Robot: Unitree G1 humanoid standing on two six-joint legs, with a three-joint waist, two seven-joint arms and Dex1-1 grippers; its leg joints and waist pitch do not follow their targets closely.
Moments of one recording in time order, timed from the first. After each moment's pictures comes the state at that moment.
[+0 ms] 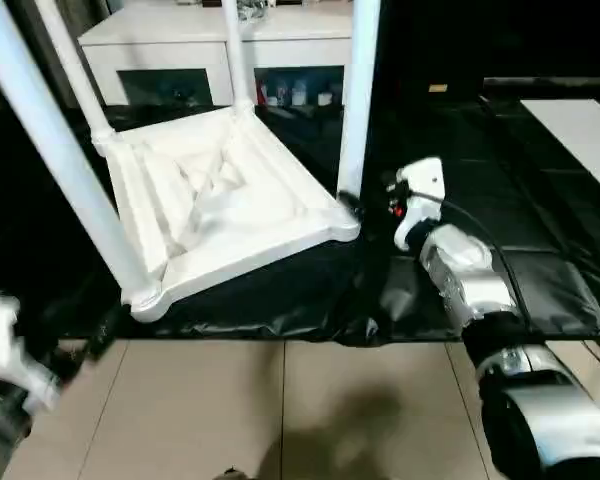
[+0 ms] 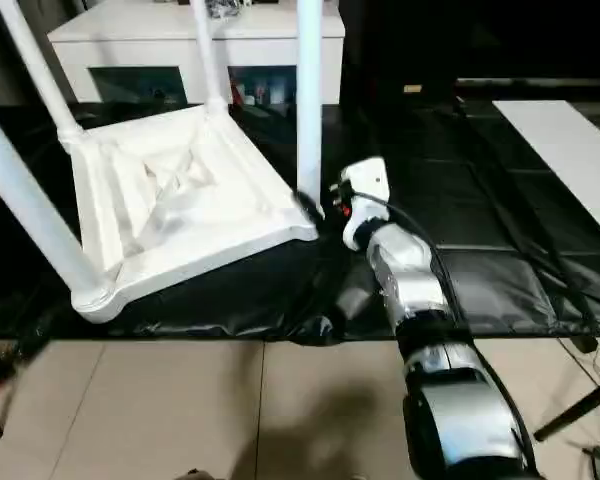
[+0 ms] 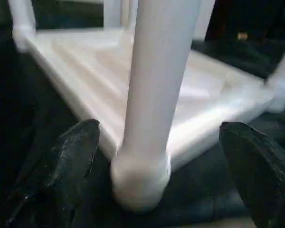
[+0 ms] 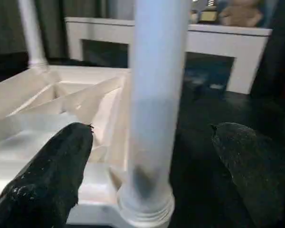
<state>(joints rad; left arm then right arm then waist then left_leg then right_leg) 0.13 0.36 0.46 -0.20 -0.45 0.37 -0.55 -0.81 -0.16 -0.04 0.96 0.11 -0.19 0.41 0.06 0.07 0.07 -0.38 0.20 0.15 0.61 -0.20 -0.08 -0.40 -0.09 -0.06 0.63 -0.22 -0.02</state>
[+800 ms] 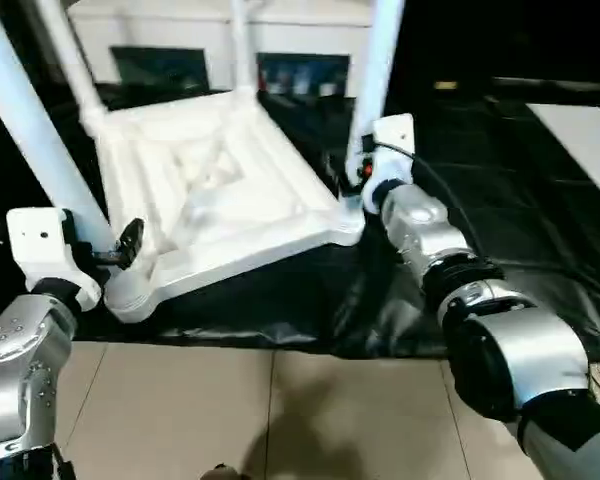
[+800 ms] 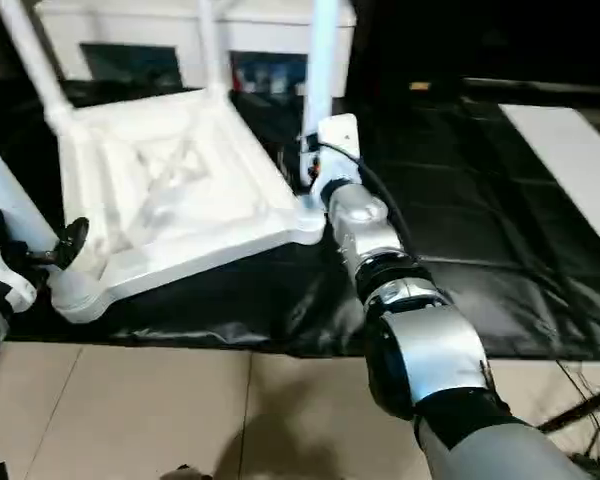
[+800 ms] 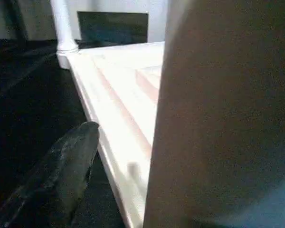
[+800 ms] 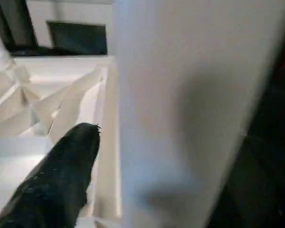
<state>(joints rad) -0.15 0.35 0.37 -0.18 -0.28 0.51 -0.23 -1.10 -0.06 -0.09 1.30 0.08 -0.16 0.21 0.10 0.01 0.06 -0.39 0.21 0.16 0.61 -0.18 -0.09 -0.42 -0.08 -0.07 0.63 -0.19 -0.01</state>
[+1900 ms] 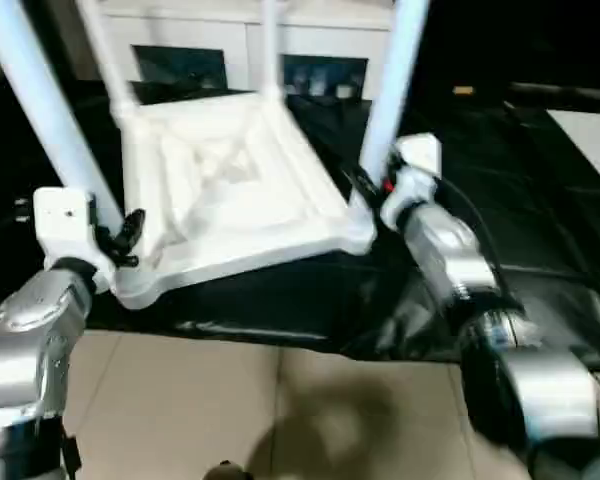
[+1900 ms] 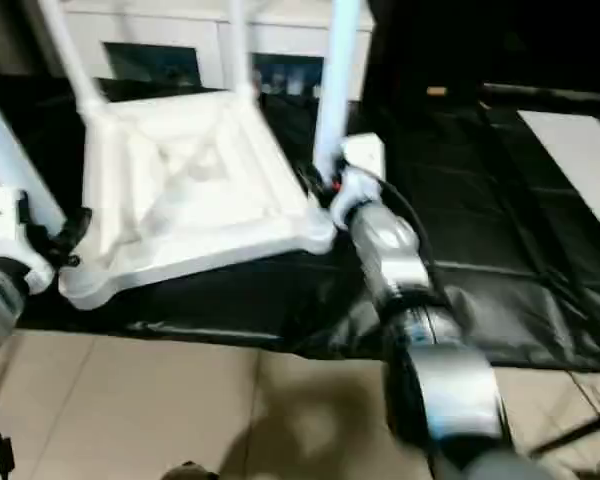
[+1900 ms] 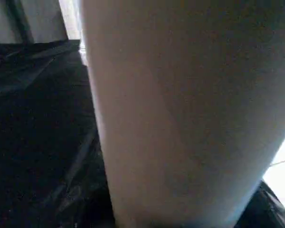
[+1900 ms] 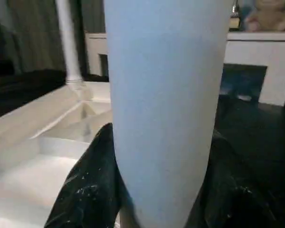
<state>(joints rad) -0.27 0.41 0.28 -0.03 -0.24 0.51 -0.25 -0.73 -0.11 -0.12 0.79 0.15 -0.16 0.48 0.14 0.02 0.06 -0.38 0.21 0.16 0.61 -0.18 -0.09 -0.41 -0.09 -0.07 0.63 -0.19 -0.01</state>
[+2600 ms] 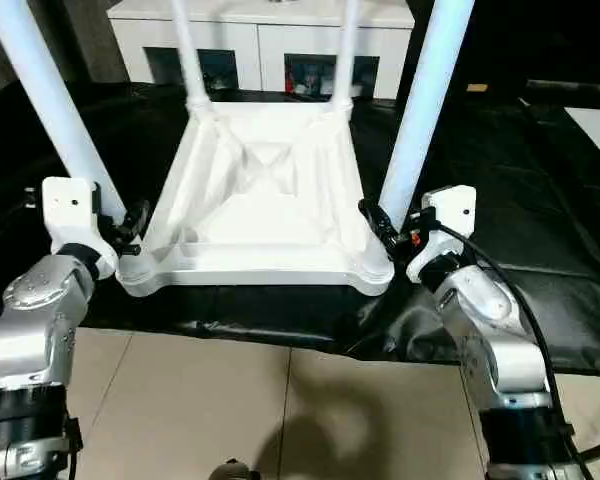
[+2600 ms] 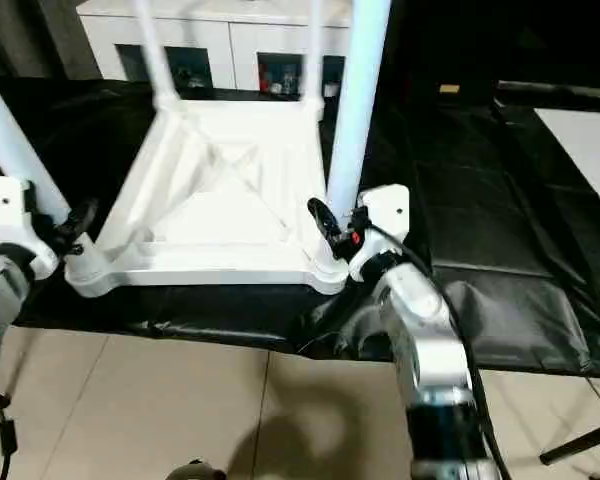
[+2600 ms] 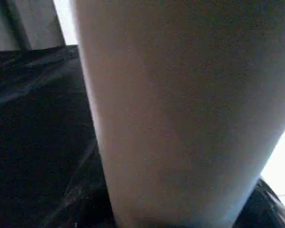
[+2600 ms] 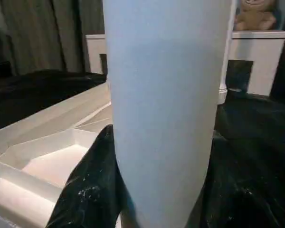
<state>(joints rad) -0.38 0.43 0.25 0.19 -0.22 0.37 -0.30 -0.31 -0.08 -0.02 -0.01 0.14 0.23 0.33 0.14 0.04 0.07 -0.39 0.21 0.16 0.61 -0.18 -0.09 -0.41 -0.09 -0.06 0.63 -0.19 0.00</state>
